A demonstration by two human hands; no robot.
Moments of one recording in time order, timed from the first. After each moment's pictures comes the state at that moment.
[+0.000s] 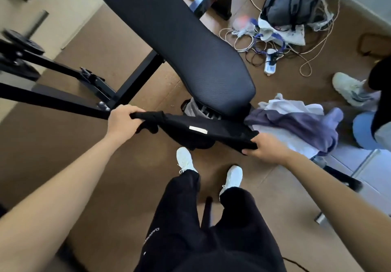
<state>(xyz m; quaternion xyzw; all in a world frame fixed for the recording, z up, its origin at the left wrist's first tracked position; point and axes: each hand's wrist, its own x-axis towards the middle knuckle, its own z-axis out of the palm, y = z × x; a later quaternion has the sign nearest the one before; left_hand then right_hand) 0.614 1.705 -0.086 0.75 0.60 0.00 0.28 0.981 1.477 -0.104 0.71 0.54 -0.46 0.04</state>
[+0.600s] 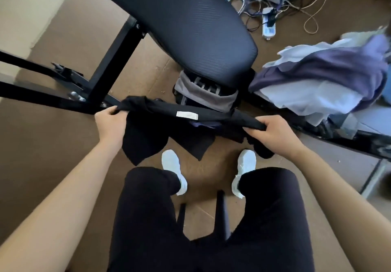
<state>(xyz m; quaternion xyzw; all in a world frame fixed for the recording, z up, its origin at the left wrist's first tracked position) 0.591 1.629 -0.240 0.50 0.72 0.20 0.44 0.913 1.387 -0.233 0.77 0.36 -0.46 -0.25</state>
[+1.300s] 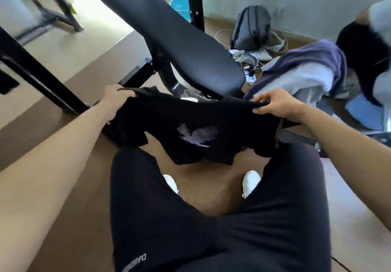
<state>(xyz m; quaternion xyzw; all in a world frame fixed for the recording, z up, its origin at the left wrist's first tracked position) 0.485 1.613 -0.268 0.65 0.58 0.19 0.45 0.860 1.311 -0.263 0.80 0.47 -0.29 -0.24</state>
